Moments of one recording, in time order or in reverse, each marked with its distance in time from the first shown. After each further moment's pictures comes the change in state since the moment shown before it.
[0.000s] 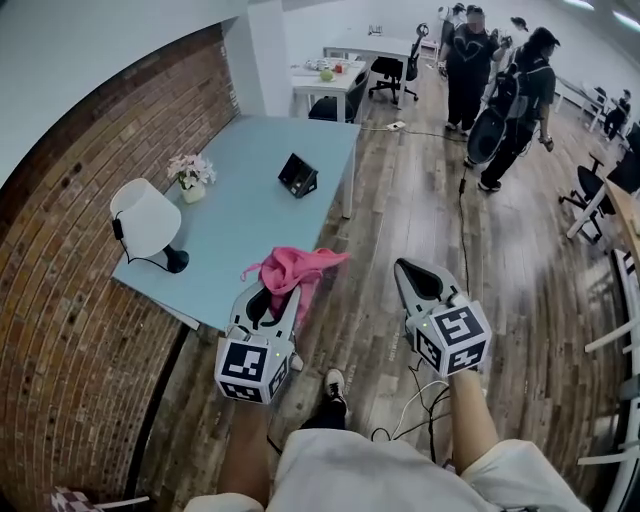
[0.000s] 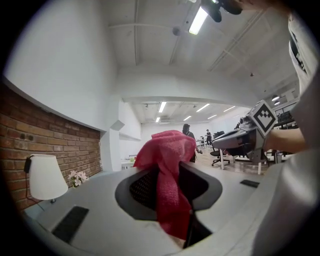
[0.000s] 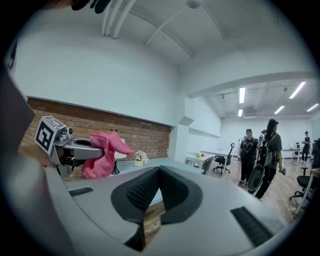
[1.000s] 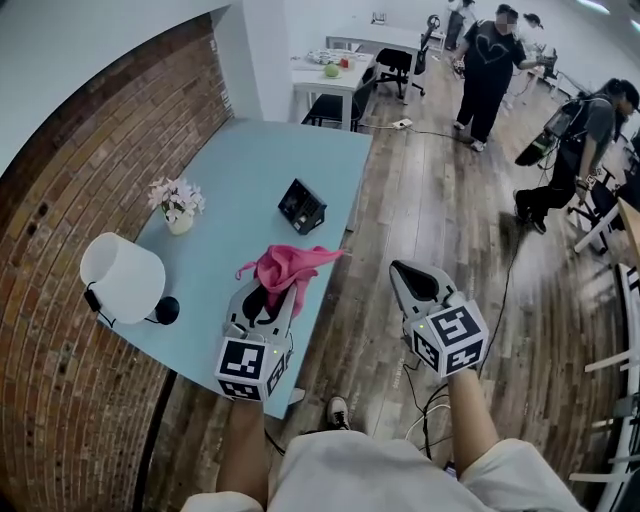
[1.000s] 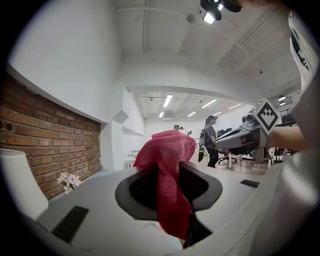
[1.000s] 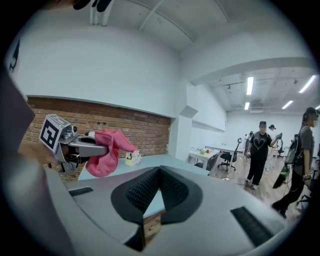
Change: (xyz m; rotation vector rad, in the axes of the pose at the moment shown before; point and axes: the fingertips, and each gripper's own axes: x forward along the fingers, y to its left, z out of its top) left arm 0.177 0.143 -0.026 -0.036 0.052 0.017; right arm 0.209 -0.081 0.009 0.000 0.077 0.050
